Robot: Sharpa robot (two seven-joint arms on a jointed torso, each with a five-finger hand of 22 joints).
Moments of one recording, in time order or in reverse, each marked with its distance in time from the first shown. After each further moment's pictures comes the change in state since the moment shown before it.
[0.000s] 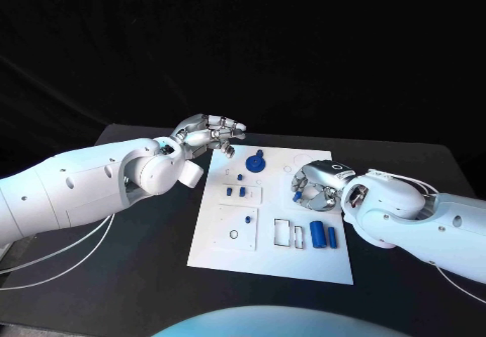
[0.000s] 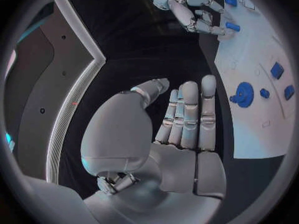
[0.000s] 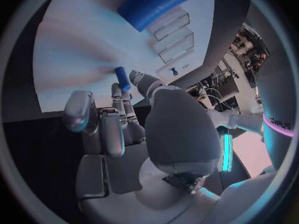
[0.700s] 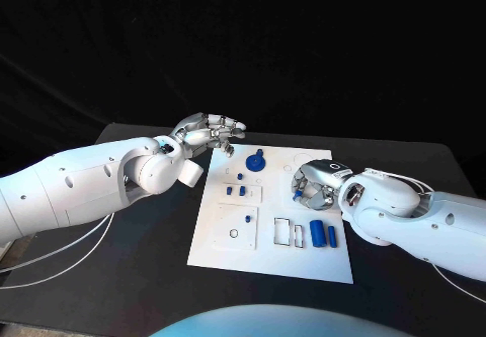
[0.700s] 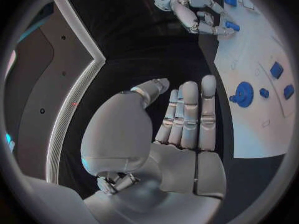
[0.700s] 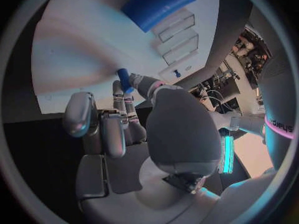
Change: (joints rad) left arm 0.000 -0.003 0.000 0.002 -0.002 0.001 -0.002; left_hand 0.000 0.000 0.000 0.000 0.000 0.000 0.000 0.000 0.000 0.000 0.000 0.000 0.000 0.000 0.000 0.000 0.000 0.000 0.000 0.000 0.000 0.000; right arm -0.008 0.023 0.002 -0.032 -0.014 0.005 -0.003; right_hand 0.020 0.020 0.127 -0.002 -0.040 0.056 -0.021 0.024 0.010 0.092 -0.020 -0.012 -0.016 0.002 -0.017 0.014 0.024 0.000 0.024 -0.017 0.033 0.002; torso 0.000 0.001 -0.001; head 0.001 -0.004
